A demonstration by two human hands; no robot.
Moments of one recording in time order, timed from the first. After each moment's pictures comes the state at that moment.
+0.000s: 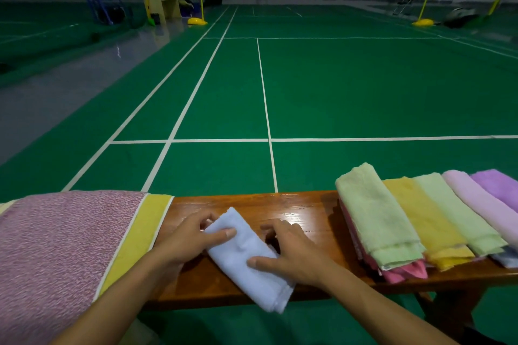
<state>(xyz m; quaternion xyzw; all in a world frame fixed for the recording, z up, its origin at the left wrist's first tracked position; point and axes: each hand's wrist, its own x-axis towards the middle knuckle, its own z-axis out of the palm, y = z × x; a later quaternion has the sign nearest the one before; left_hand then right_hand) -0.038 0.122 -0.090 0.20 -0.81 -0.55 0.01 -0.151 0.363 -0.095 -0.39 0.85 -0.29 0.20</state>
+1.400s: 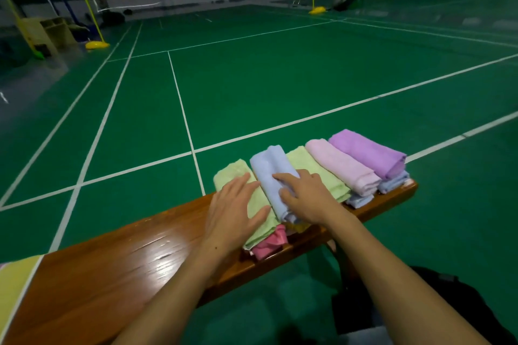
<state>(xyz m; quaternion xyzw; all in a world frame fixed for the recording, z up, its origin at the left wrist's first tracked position) -0.205 0.408 -0.073 -0.05 -0.98 -0.17 0.12 -0.272 0.613 -0.057 -0.20 0.95 -0.22 0.07</state>
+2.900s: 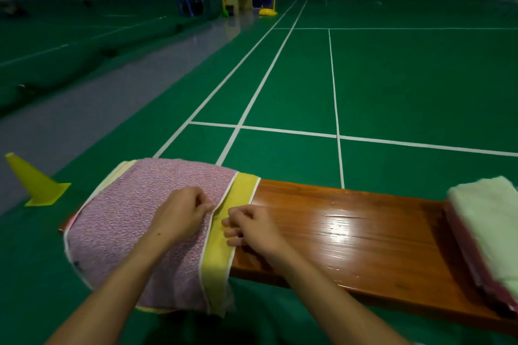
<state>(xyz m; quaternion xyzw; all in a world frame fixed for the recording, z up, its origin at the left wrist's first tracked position) 0.091 -0.002 -0.053 0.37 -0.90 -0.20 0.08 -0.028 0.133 -0.114 -0.22 0.63 -0.60 0.45</state>
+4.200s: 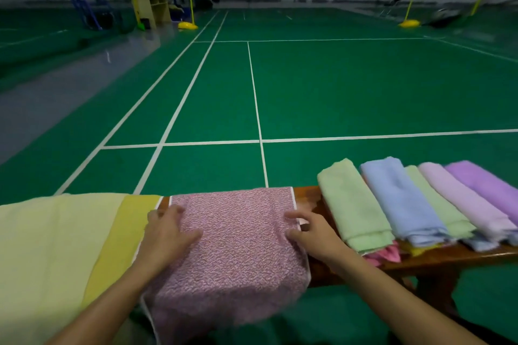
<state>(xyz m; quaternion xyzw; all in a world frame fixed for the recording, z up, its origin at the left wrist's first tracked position) -0.028 0.123 -0.091 0.36 -0.90 -0.26 0.04 -0.186 0.418 -0.103 -0.19 0.82 -0.48 0.24</state>
